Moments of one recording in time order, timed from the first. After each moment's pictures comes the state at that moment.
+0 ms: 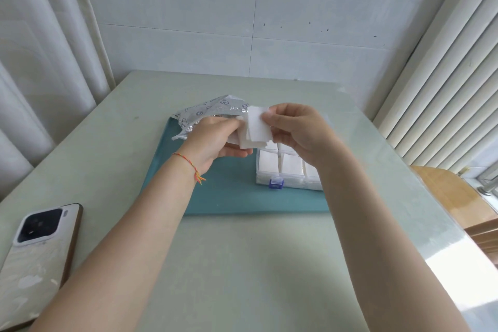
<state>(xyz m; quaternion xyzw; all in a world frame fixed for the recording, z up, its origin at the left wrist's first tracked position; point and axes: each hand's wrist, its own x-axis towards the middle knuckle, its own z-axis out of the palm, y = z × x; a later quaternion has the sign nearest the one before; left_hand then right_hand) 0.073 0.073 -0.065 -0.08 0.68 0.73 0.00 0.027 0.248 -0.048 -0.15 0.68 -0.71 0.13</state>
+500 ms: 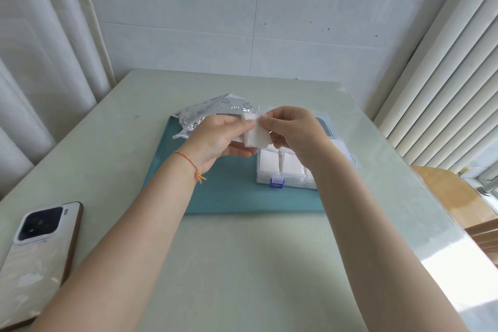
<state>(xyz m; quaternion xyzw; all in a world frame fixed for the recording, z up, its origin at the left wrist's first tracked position) 0.076 0.073 -0.065 -0.02 0.68 0.74 0.02 0.030 0.238 -0.054 -0.12 0.75 -0.64 0.08</state>
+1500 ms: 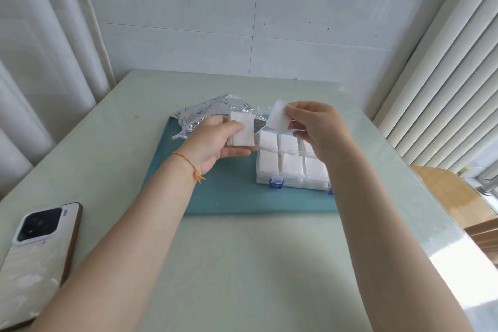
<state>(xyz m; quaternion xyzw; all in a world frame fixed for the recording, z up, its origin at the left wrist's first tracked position) 0.071 0.069 -0.070 -0.05 0.63 0.78 0.04 0.017 0.264 -0.046 -0.04 0.73 -0.68 0.04</state>
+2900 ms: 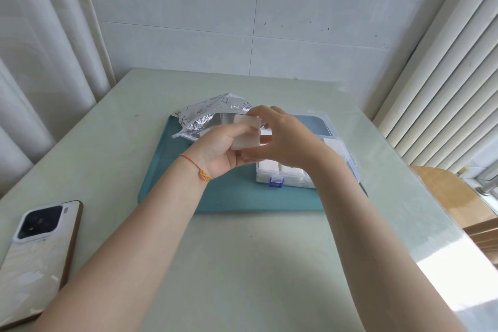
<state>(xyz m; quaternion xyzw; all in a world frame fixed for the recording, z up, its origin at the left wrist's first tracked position) 0.076 0.086 -0.069 0.00 0.55 0.83 0.12 0.046 0.233 -0.049 -0.30 0.89 -0.34 0.00</state>
